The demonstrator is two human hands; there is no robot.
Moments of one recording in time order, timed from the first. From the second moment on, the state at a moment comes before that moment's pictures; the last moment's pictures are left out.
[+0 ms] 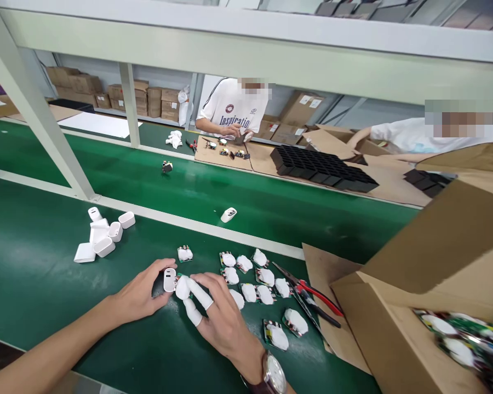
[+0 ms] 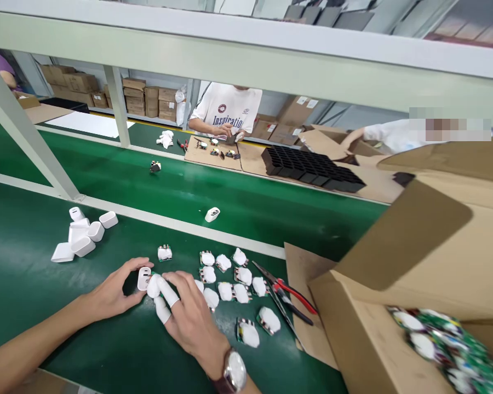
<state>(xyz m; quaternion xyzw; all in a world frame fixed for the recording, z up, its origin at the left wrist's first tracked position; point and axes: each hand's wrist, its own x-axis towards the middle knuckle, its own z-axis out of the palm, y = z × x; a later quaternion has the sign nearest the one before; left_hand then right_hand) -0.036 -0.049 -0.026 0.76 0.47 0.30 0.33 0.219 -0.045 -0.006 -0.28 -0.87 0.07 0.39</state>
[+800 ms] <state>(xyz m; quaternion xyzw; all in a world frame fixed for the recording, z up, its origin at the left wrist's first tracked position) -0.037 -0.047 -0.017 0.81 0.42 0.25 0.33 0.212 -0.045 0.001 -0.29 -0.90 0.08 0.32</state>
